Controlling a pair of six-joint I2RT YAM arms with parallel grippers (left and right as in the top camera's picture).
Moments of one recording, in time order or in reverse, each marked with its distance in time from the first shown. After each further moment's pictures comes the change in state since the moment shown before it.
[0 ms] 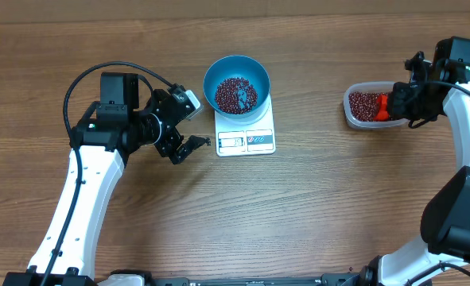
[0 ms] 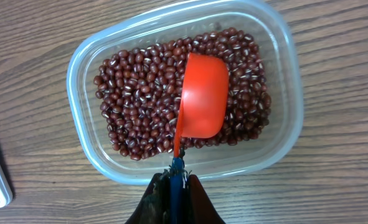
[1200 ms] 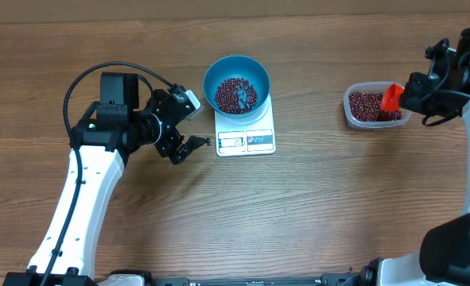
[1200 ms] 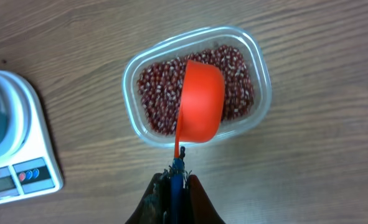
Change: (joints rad) left arm 0.000 0.000 0.000 0.000 0.000 0.000; right arm 0.000 -0.167 0.080 -0.119 0.000 0.073
